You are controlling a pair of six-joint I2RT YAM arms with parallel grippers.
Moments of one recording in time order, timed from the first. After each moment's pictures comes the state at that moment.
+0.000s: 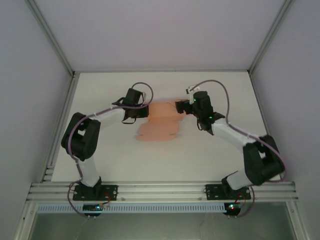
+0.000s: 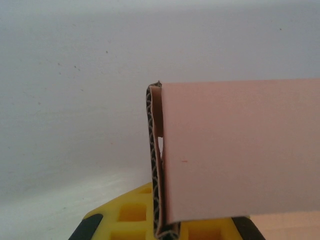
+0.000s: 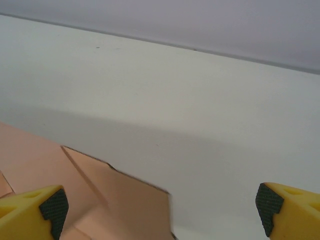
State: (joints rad) left arm -0.48 1.82 1.15 -0.22 0.16 -0.44; right arm 0.45 1.42 0.87 0.06 0.15 0.07
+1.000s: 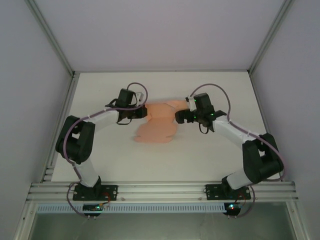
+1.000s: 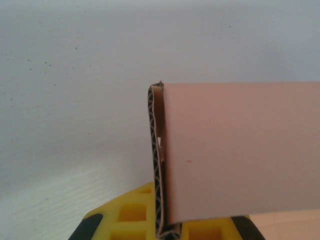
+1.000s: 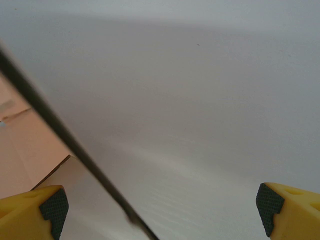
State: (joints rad) left arm -0.42 1.76 1.08 -0.15 0.35 -0.40; right arm 0.42 1.49 0.93 -0.22 -0.11 0.14
